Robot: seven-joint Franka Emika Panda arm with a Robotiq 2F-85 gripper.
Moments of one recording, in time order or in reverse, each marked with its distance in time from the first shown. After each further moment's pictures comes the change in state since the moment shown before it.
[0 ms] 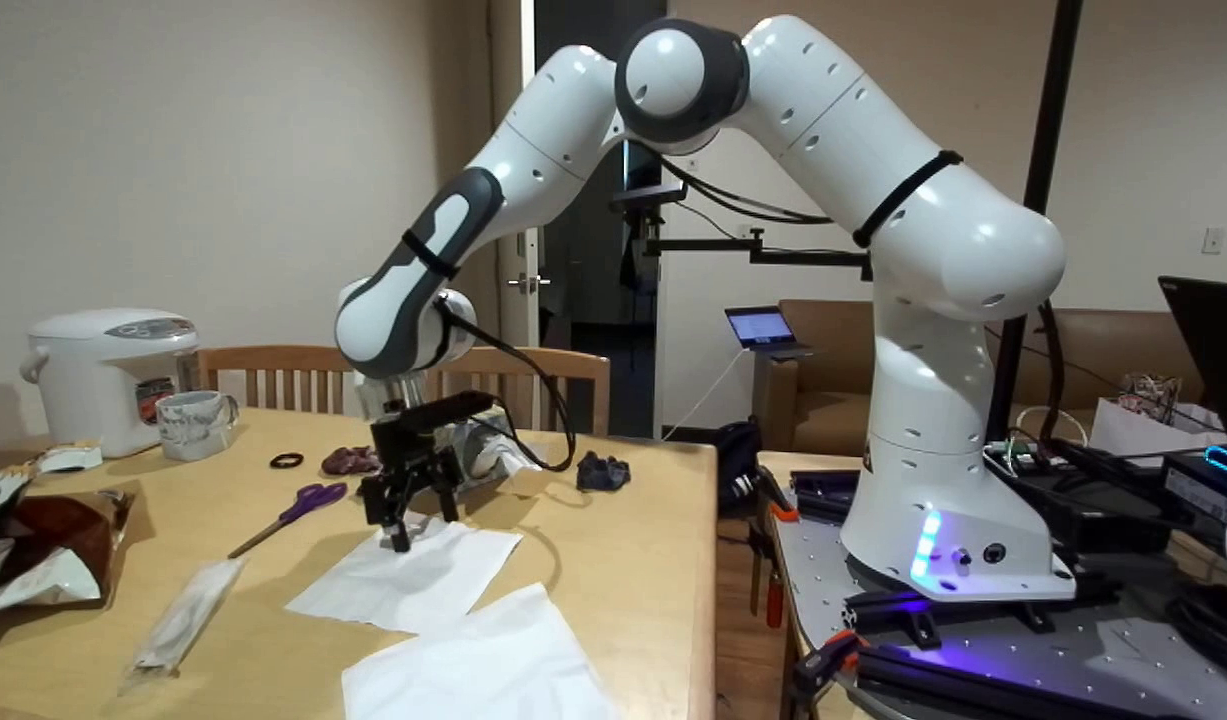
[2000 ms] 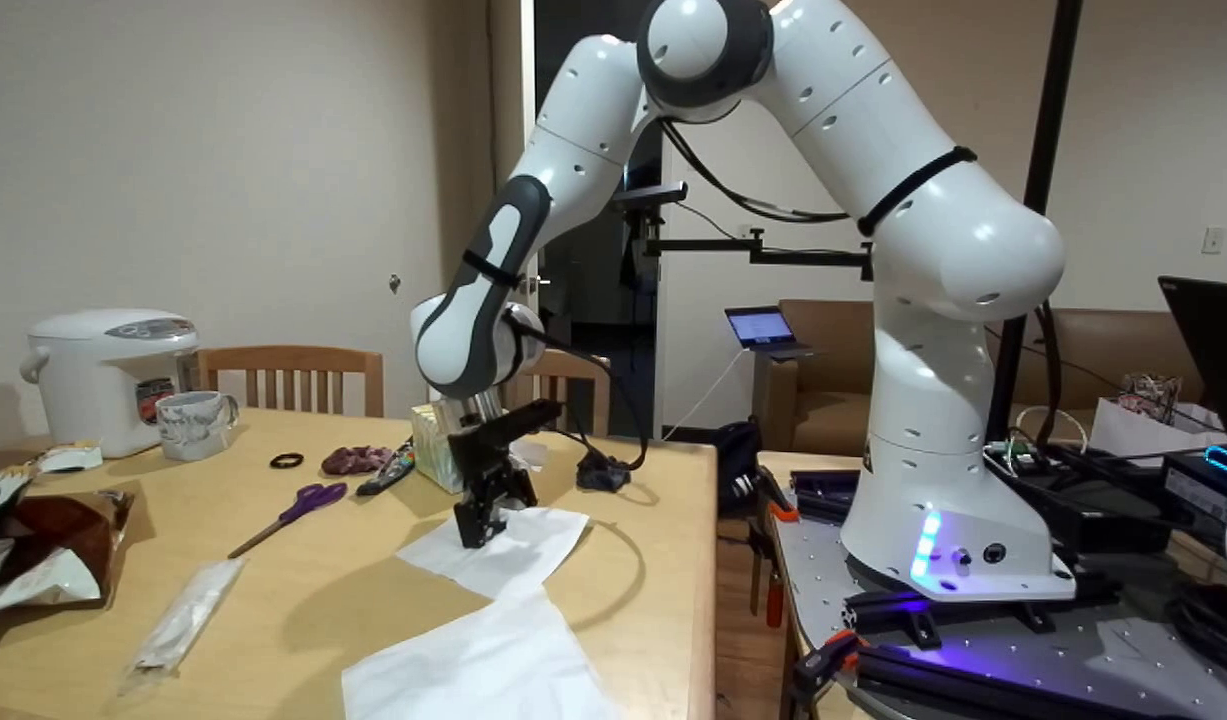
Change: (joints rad) arm -0.008 -0.127 -0.047 -0.334 -0.018 0.166 0.019
